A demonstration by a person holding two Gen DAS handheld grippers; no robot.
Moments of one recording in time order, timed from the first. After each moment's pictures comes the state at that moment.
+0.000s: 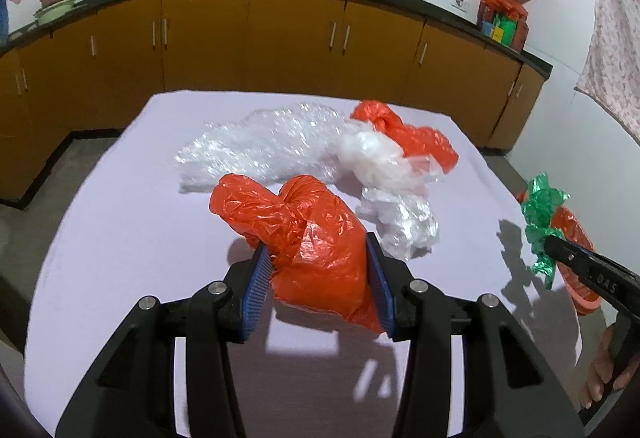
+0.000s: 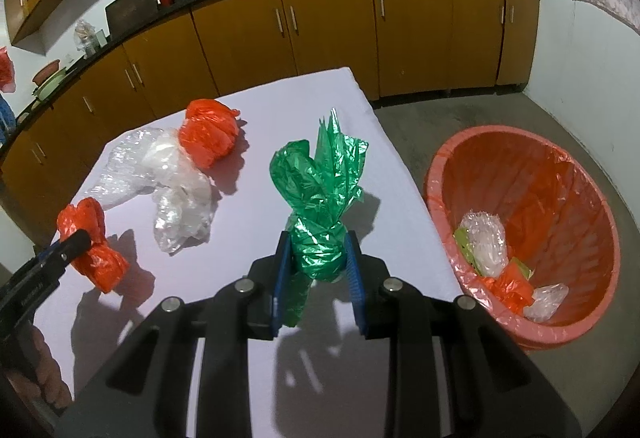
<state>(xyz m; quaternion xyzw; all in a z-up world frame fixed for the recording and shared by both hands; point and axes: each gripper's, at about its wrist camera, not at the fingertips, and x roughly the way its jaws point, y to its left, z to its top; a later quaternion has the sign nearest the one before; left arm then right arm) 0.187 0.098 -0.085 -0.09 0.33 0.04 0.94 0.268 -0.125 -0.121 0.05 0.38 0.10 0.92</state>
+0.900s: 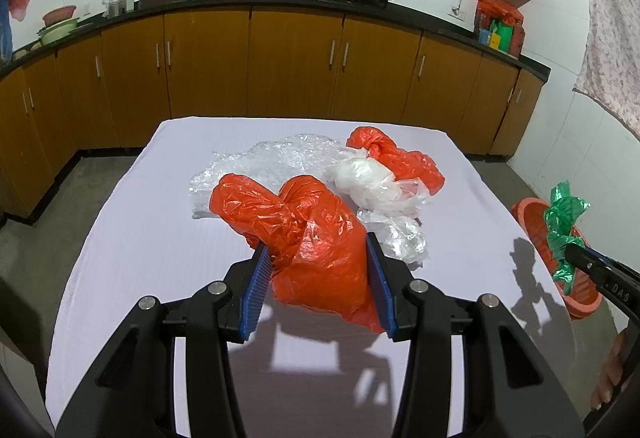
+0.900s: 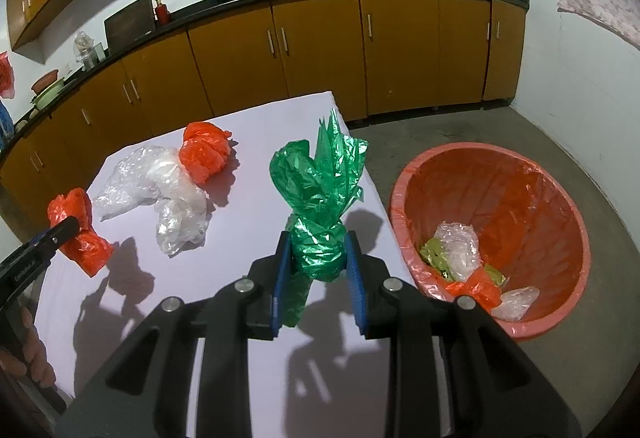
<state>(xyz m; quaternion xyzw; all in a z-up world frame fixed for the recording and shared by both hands) 0.179 0.093 -0.066 -0.07 0.32 0.04 0.95 0.240 -0.151 -0.098 0.05 0.35 0.08 0.93</state>
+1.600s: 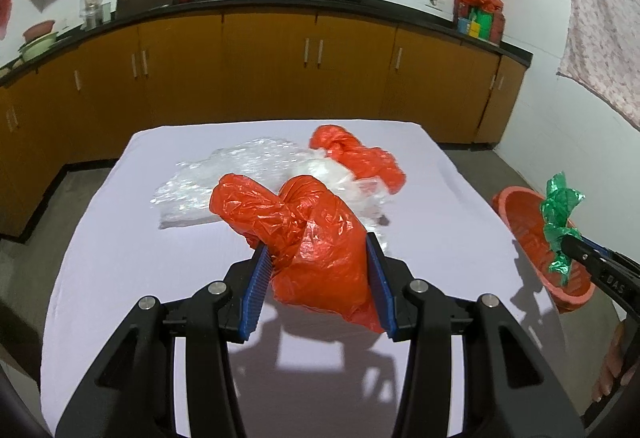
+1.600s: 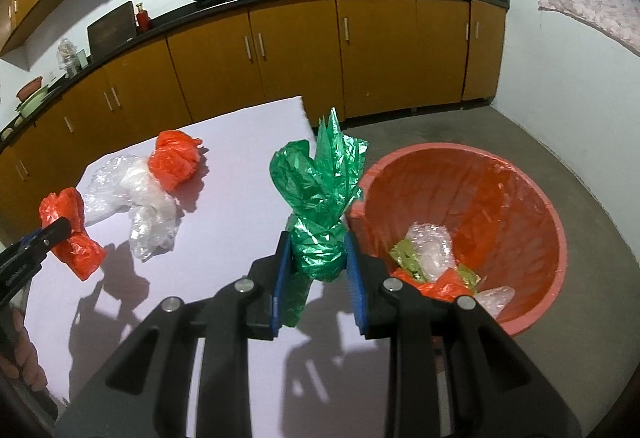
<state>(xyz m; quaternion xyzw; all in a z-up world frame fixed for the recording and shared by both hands) 0.190 0.057 -0.061 -0.05 0.32 0.01 0.95 0.239 -0.181 -0.097 0.05 0.35 0.04 0.94</state>
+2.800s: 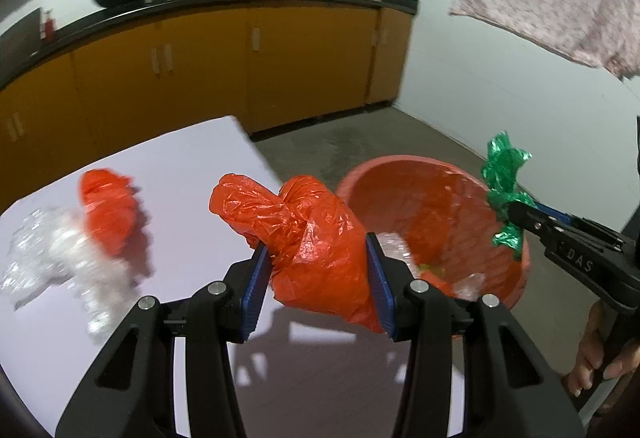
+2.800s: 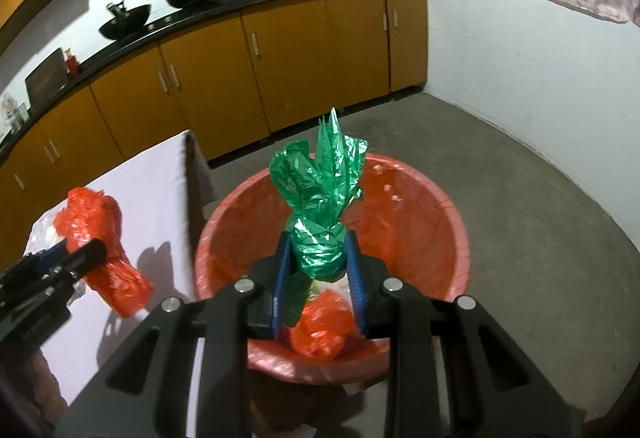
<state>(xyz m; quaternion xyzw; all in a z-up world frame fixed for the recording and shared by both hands) 0.255 -0.135 -0.067 0.03 0.33 -0.18 0.92 0.254 -0.313 -0.105 0.10 0.33 -0.07 0.93</state>
